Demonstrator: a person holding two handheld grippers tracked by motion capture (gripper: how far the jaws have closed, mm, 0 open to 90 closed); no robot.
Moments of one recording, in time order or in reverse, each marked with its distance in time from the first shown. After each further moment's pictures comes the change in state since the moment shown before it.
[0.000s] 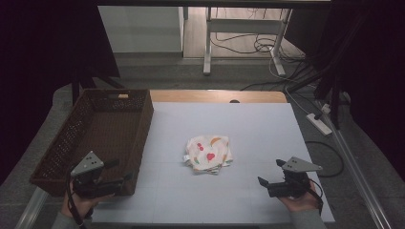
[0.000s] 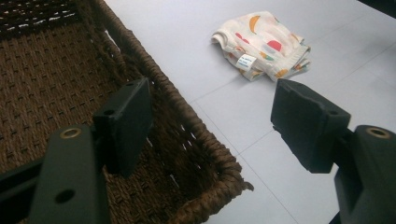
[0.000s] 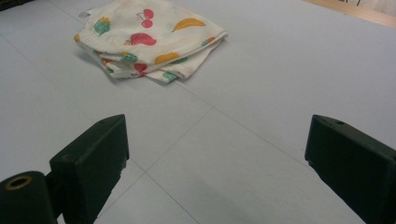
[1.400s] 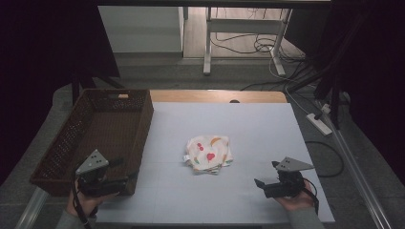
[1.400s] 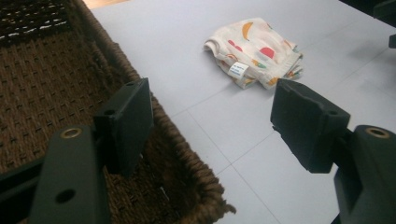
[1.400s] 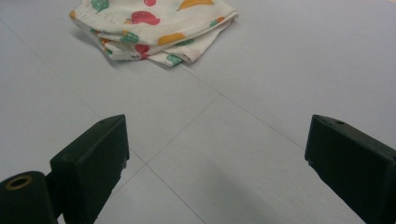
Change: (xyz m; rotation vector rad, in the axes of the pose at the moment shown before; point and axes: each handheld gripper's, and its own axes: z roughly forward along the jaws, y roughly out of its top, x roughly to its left) left arm -0.010 0.009 0.008 -0.008 -0.020 0.013; right arm 0.002 -0.004 0.014 0.059 0.016 -0.016
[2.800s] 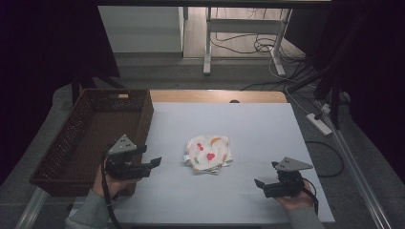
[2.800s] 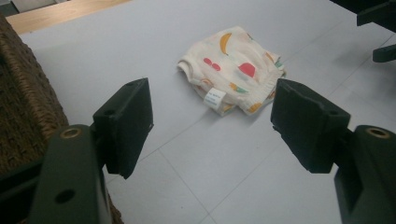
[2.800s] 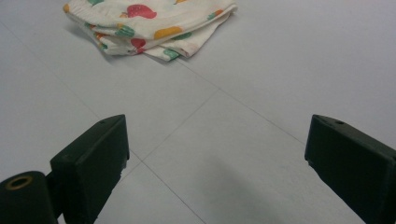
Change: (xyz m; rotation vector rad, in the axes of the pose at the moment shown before) left arm -0.020 0.047 0.046 0.049 -0.045 0.044; right arm -0.001 -0.003 0.004 0.016 0.000 0.006
